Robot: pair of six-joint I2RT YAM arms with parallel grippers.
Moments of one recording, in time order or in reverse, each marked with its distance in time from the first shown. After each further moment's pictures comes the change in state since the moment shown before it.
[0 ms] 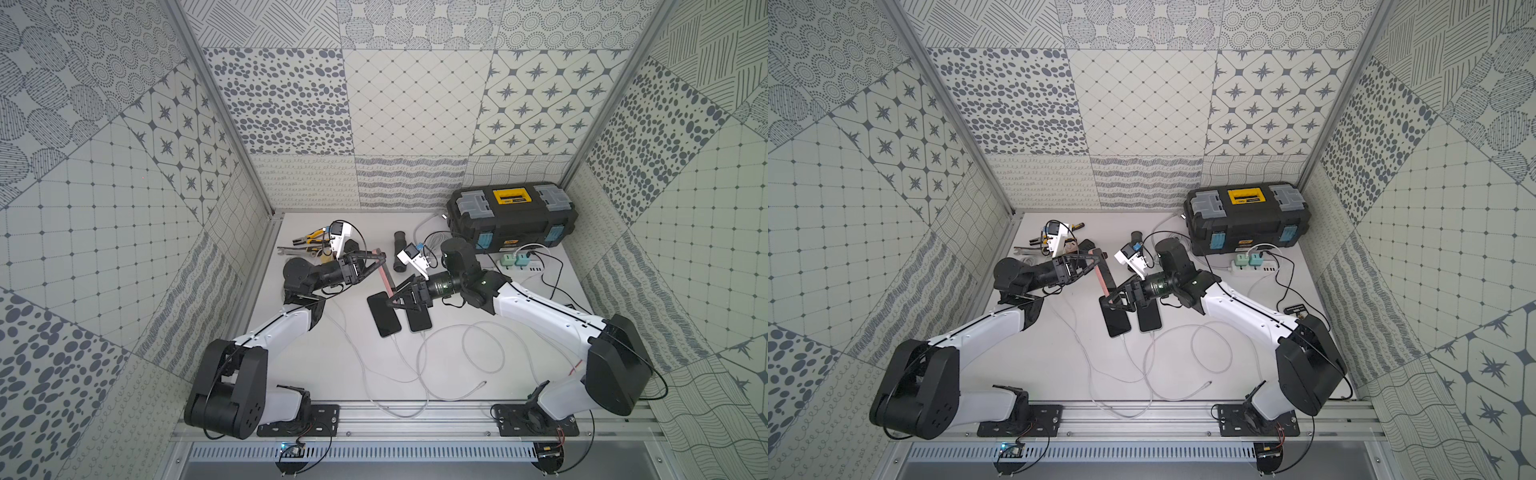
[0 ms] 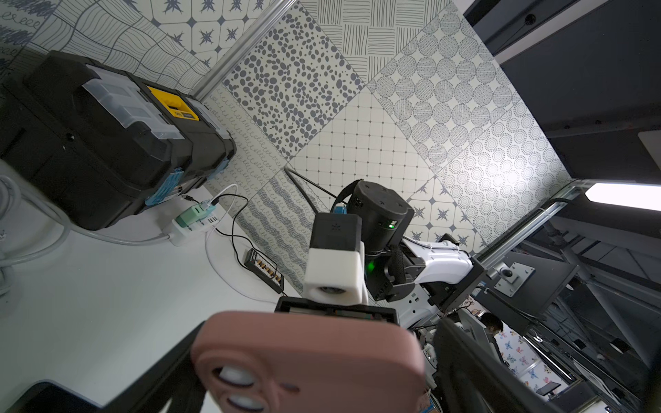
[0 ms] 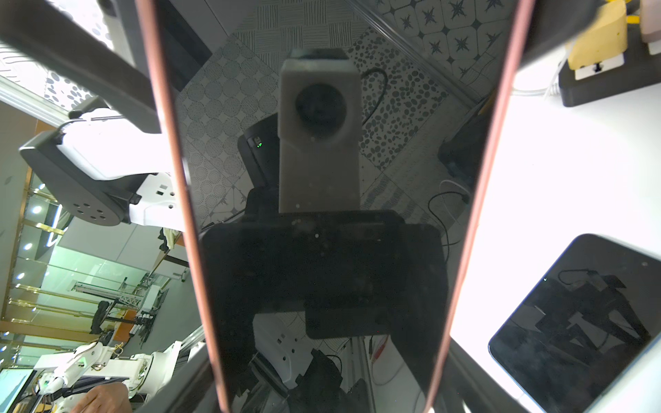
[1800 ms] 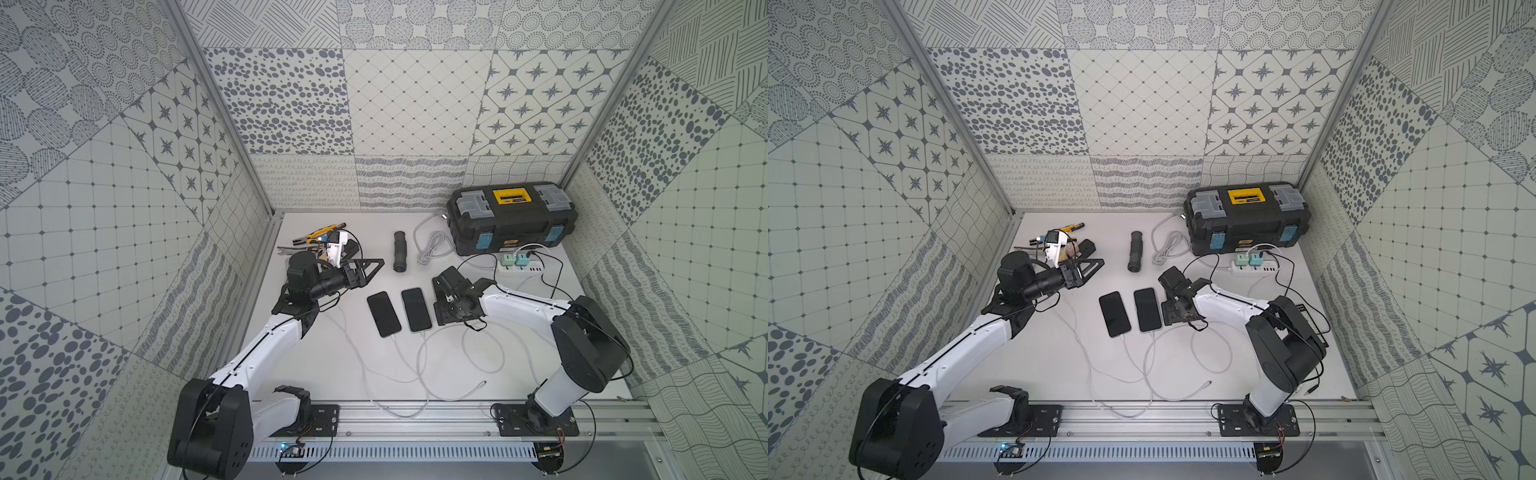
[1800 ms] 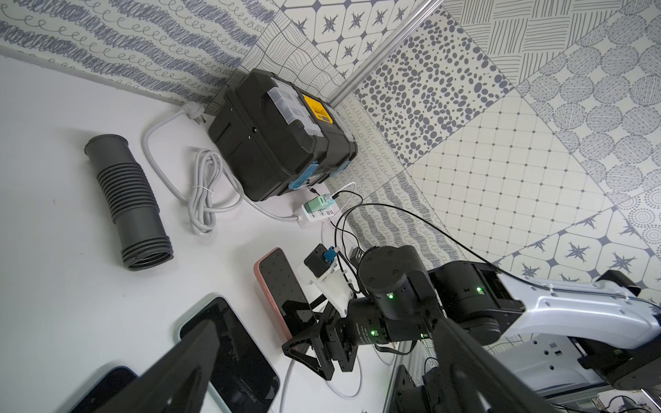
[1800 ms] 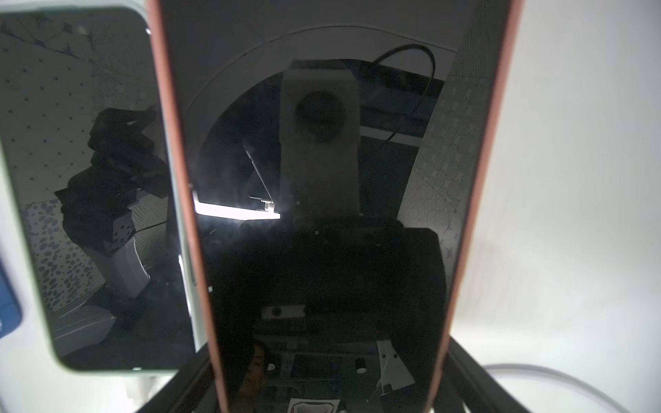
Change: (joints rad) left arm -0.001 -0.190 0.020 -0.773 -0.312 0.510; right arm -0.046 0.155 -0.105 -0.538 1.085 0.039
